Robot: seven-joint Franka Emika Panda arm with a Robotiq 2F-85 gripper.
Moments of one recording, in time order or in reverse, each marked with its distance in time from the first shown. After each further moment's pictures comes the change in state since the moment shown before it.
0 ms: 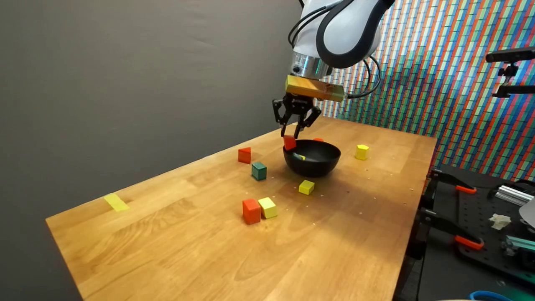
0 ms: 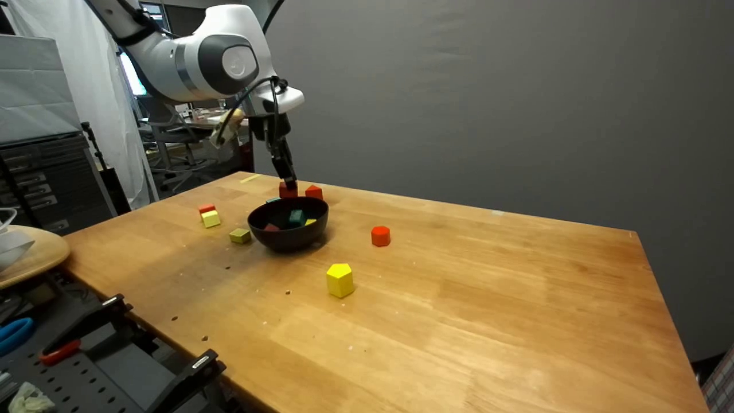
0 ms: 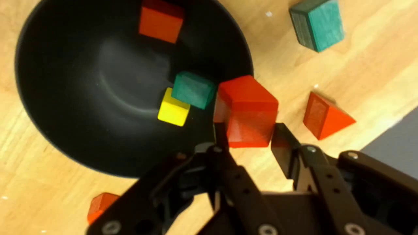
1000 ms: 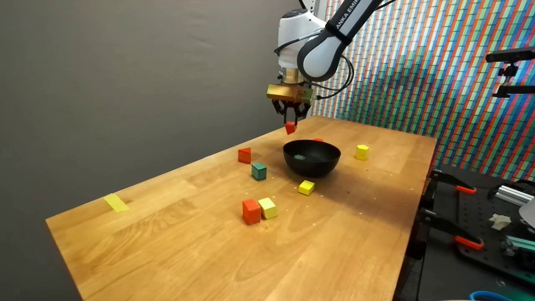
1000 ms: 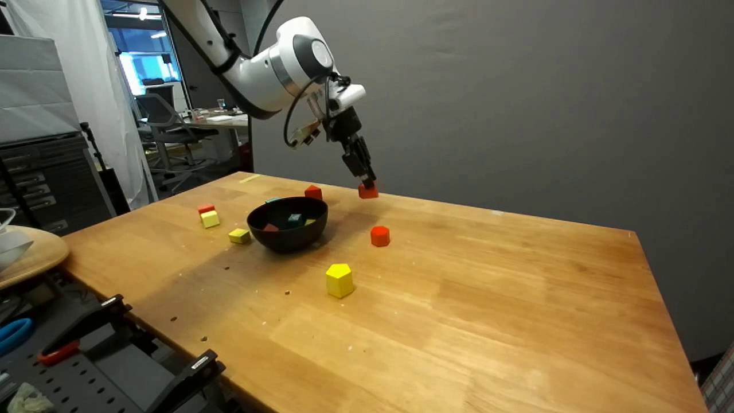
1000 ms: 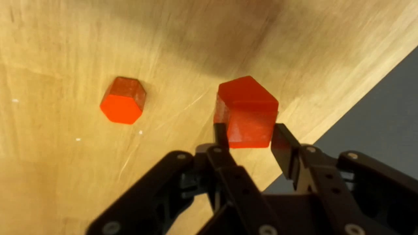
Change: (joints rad) arm -0.143 0.273 -0.067 0.399 -0.387 -0.203 0.485
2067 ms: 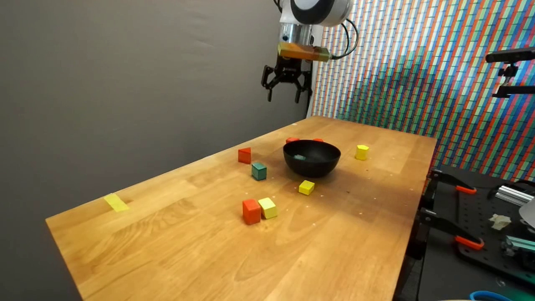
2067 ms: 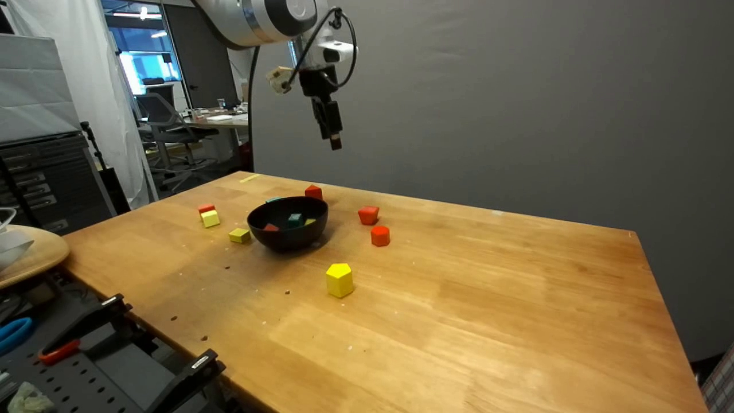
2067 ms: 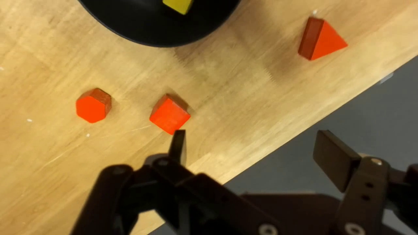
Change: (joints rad) arm -0.170 -0.215 0.252 -0.033 0.353 -0.190 -0.761
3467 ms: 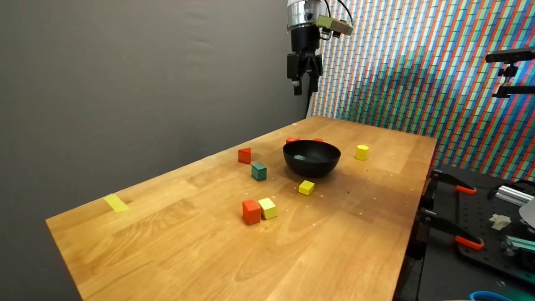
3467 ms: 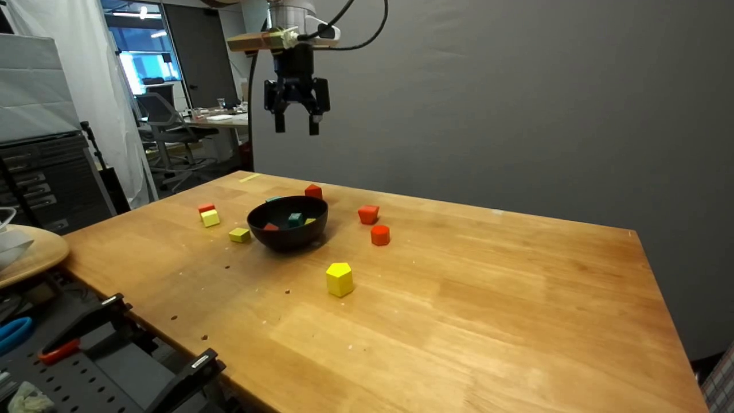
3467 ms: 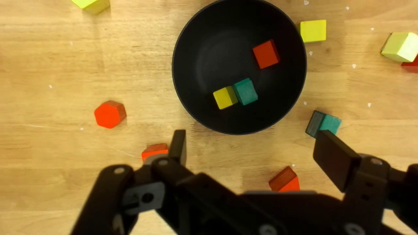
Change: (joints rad) arm -0.008 -0.120 0.026 -0.015 0.027 -0.383 -0.674
